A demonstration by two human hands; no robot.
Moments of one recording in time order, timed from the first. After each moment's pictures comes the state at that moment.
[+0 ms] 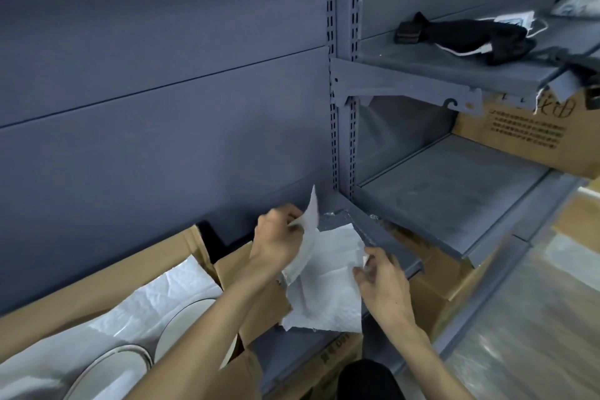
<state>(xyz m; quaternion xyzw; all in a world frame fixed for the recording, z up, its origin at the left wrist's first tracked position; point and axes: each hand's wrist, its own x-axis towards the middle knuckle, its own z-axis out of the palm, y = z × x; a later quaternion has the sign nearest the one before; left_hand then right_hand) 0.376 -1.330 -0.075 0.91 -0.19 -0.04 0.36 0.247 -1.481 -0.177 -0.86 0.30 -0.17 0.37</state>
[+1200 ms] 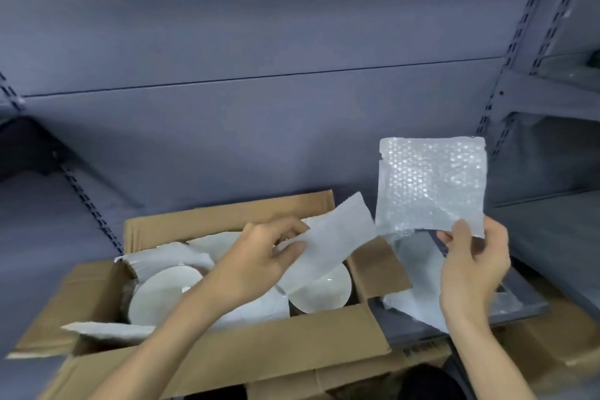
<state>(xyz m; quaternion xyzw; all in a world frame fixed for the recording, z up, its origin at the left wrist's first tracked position) 0.273 -1.079 -0.020 0.89 -0.25 0.05 0.38 0.263 -1.370 -0.091 -0.60 0.16 -0.45 0.64</state>
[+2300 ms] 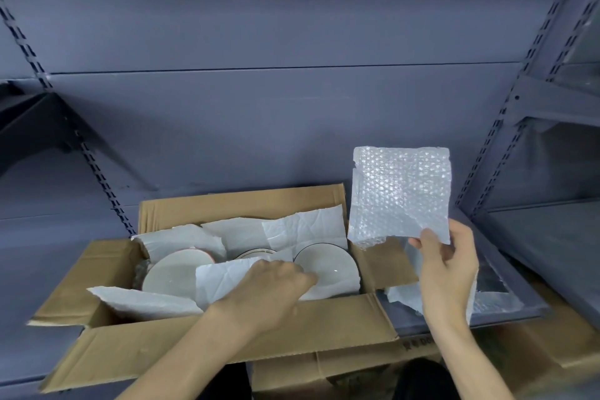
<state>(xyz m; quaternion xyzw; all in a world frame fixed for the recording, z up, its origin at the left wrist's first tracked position) 0.250 -1.074 -0.070 0.95 -0.31 -0.02 -0.03 0.251 -1.333 -0.101 -0.66 0.10 -0.35 0.66</state>
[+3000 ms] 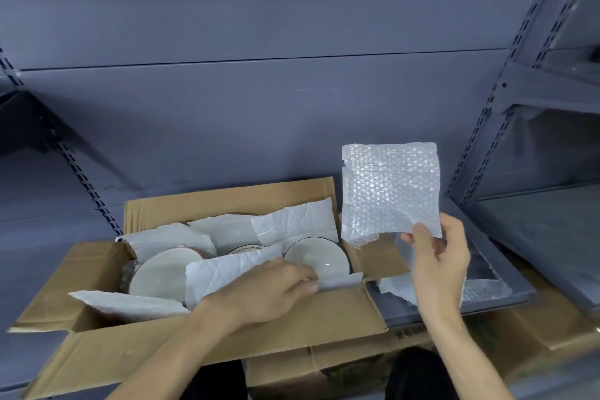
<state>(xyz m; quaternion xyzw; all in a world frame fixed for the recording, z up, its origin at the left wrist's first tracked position) 0.265 -1.077 -0.086 0.92 -0.31 -0.15 0.18 0.250 -1.341 -0.105 -0.66 0.12 -0.34 0.65</state>
